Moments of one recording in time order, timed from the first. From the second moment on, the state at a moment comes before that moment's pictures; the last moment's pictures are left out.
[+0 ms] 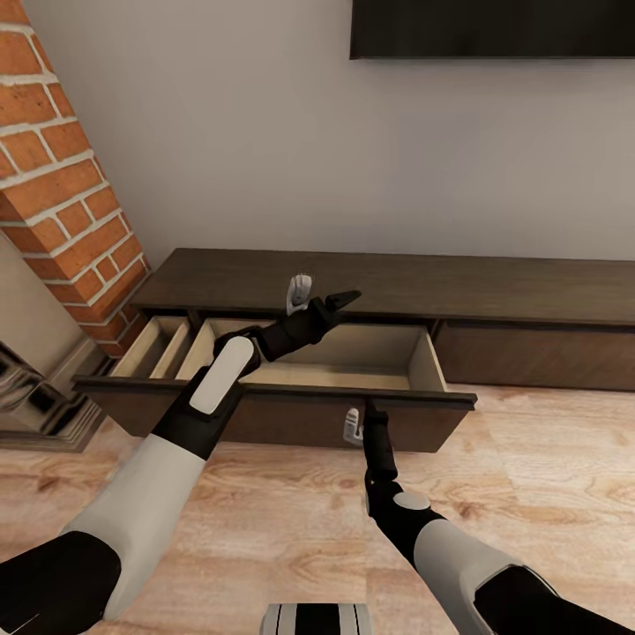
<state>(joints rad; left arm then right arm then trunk) -1.00 -0.09 -0.37 -1.12 1.29 0.61 -0.12 -0.81 0.17 0.35 -0.24 1.27 0.25 -0.81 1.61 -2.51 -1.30</state>
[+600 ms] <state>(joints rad) -0.97 -0.07 -0.37 -1.15 1.33 0.61 -0.12 -0.79 0.17 0.32 -0.25 1.23 0.26 -0.79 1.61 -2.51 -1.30</state>
